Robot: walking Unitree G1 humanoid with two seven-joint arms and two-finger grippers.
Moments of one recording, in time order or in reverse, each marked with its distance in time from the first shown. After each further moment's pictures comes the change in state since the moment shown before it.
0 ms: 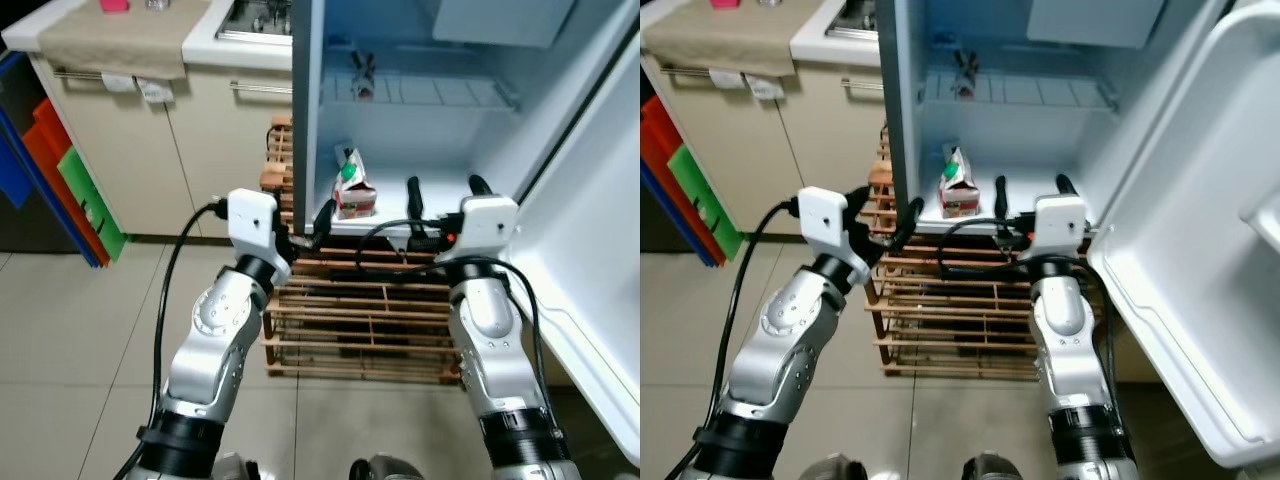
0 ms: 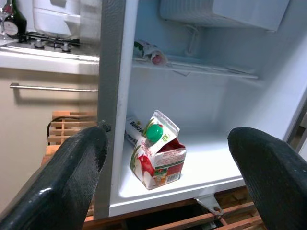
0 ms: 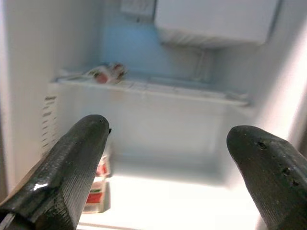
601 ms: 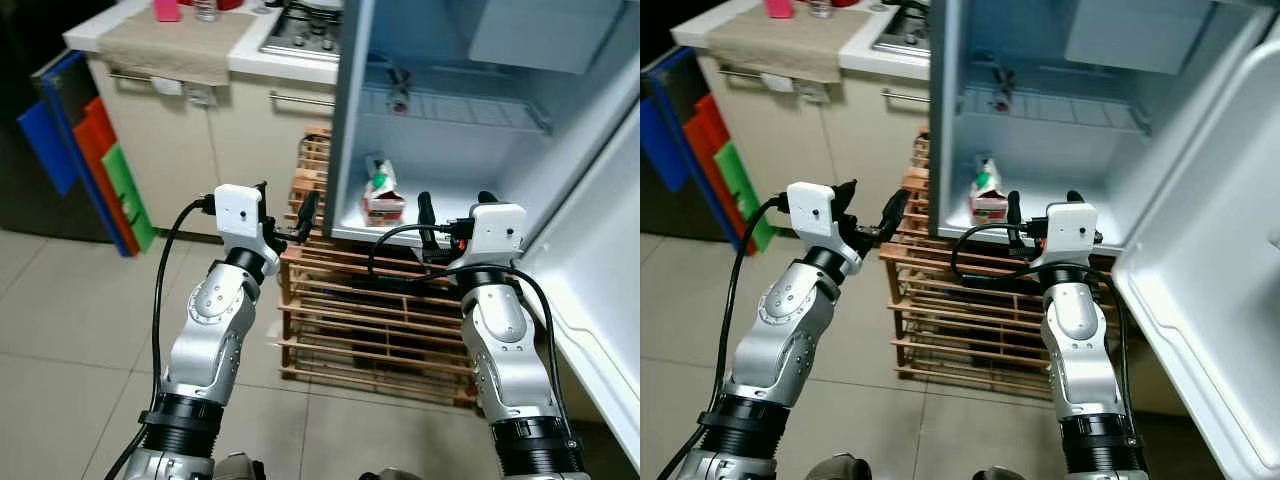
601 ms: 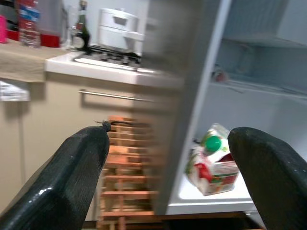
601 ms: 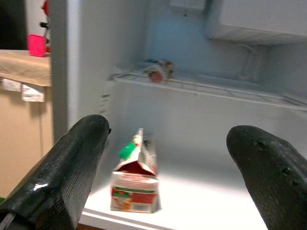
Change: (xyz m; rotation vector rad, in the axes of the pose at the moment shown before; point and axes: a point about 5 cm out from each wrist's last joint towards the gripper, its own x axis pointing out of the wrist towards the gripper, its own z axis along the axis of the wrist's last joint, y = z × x) left arm 0.010 0.009 -0.007 -0.006 0.007 0.031; right arm -0.005 -0.005 -0.009 0.003 0.099 -0.024
